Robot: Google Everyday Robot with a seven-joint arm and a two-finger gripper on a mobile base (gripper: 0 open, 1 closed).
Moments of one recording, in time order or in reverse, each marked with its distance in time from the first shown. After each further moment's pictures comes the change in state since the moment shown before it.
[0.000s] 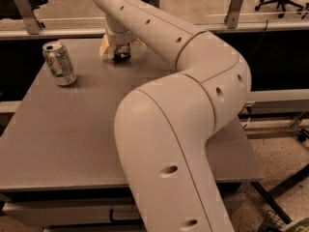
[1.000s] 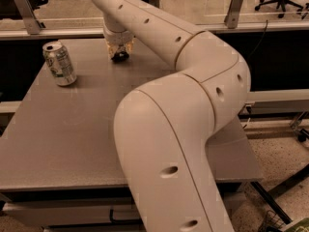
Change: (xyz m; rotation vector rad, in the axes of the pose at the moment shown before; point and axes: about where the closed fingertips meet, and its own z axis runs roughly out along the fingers) arm 0.002 0.008 -0.002 -0.017 0.009 0.010
